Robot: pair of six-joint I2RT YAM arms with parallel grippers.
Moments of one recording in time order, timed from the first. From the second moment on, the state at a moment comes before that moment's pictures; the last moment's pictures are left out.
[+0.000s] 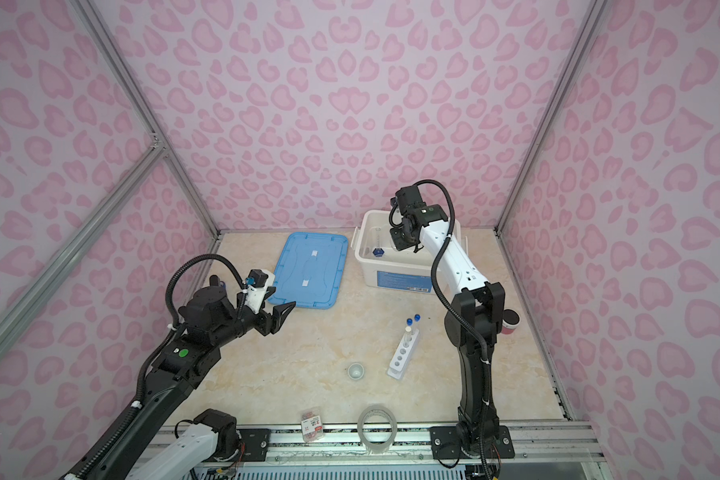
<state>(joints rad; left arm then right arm) -0.31 0.82 0.74 -0.31 0.32 0.13 0.30 2.15 2.21 -1.05 0.12 -0.08</state>
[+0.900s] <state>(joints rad) -0.31 0.78 0.74 -0.36 0.28 0.13 0.24 2.40 2.35 -1.03 0.10 -0.04</state>
